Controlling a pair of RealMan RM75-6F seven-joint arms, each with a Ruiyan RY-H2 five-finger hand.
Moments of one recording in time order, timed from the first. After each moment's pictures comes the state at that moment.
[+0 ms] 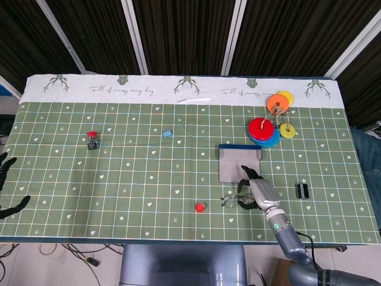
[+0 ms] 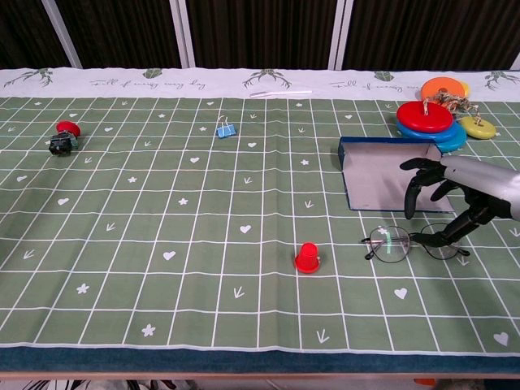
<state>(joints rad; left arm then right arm) -0.09 -1.05 -0.07 -1.64 1.45 1.49 -0.10 0.47 -1.51 0.14 -1.57 -1.09 0.98 -0.16</state>
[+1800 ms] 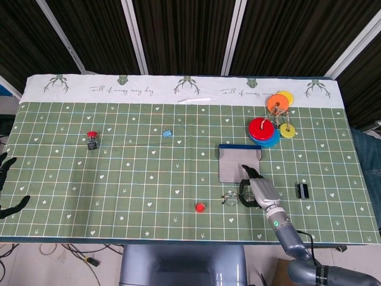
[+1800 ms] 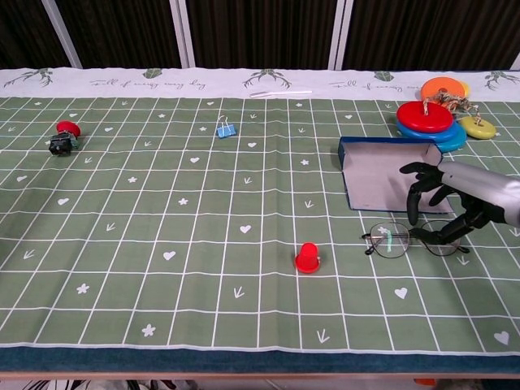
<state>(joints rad) -0.09 -1.06 -0.08 -1.63 1.45 1.49 -0.09 0.50 -1.53 0.12 -1.50 -1.06 0.92 -0.15</state>
